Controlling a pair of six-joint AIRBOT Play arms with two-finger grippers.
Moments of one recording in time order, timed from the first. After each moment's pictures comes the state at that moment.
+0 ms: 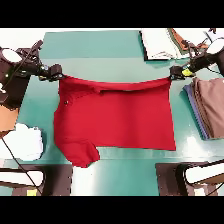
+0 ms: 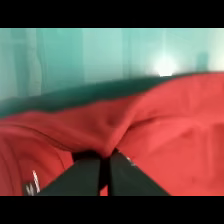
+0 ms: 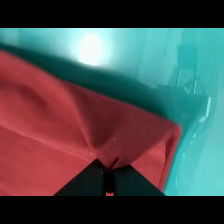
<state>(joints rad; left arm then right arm) 0.07 -1.52 1.47 0.99 -1.07 -1.39 -0.11 -1.63 1.68 -1.22 1.37 1.39</state>
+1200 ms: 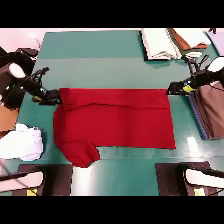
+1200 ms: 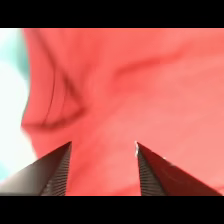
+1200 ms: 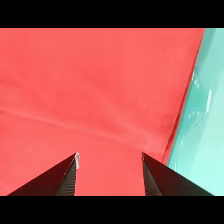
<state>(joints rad) 0.07 -1.33 1.18 1.27 -1.32 -1.46 -0.10 -1.33 1.26 -1.25 1.30 1.38</state>
